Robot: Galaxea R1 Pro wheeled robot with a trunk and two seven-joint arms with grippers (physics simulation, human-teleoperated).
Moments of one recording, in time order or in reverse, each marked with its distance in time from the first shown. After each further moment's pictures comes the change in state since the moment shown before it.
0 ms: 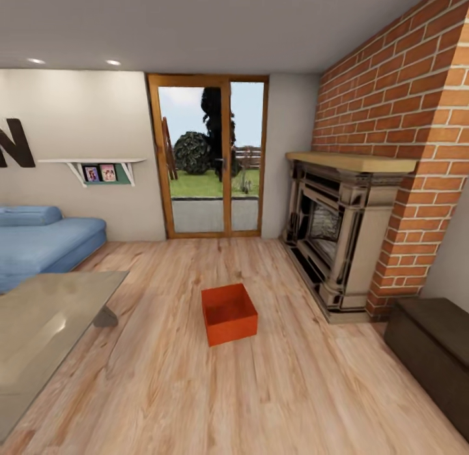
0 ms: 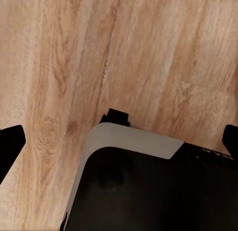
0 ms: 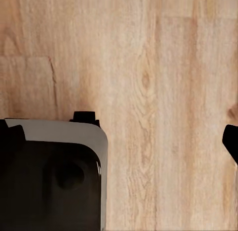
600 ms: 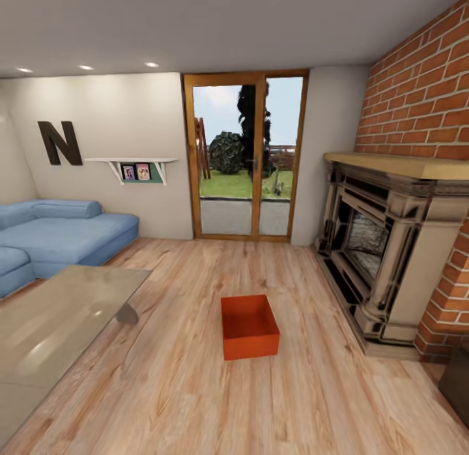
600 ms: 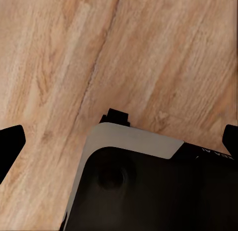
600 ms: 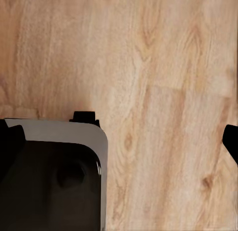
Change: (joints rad) left arm 0.000 0.000 0.000 0.000 -0.002 0.000 0.000; right arm 0.000 0.000 0.000 0.000 0.001 0.000 0.000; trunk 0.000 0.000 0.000
